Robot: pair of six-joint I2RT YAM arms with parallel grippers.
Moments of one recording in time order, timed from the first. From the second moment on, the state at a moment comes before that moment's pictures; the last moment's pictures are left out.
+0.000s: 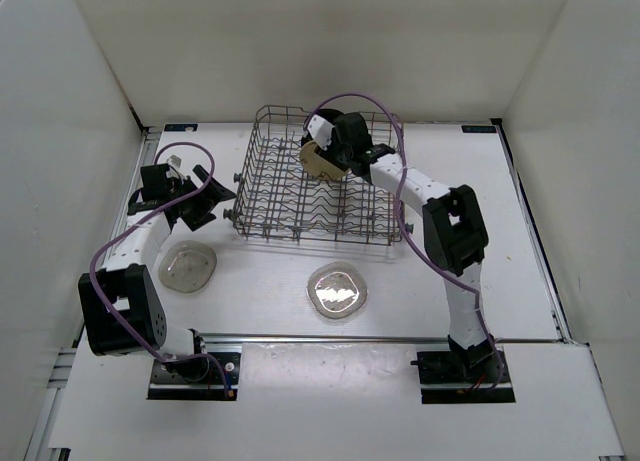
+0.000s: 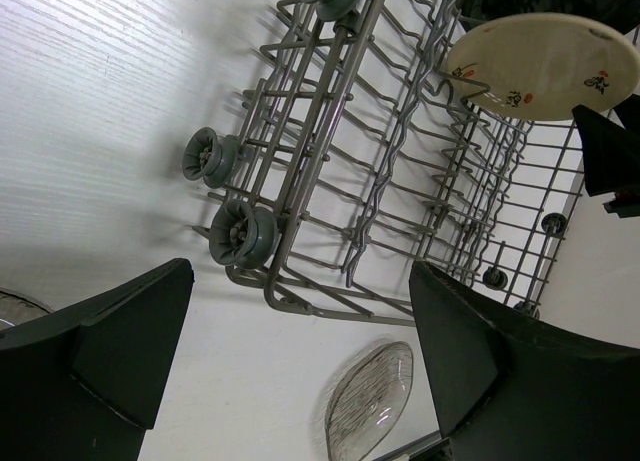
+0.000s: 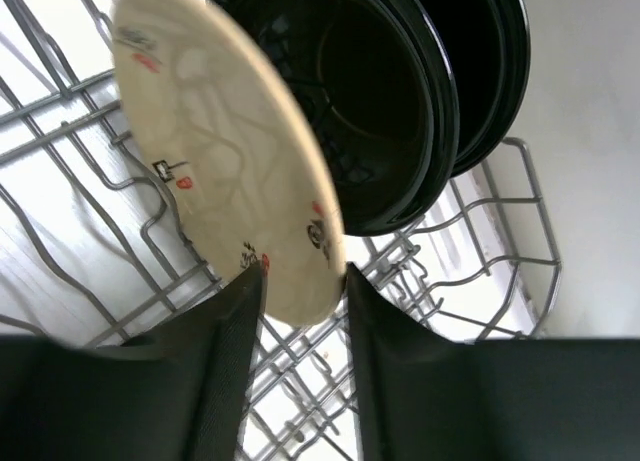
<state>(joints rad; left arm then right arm) 0.15 1.42 0.94 -0.30 0.46 -0.62 0.57 2.14 1.79 -0.23 0.07 -0.67</state>
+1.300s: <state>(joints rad) 0.16 0.97 0.78 -0.68 0.05 -0.73 0.74 1.49 1.66 -0.57 0.18 0.16</state>
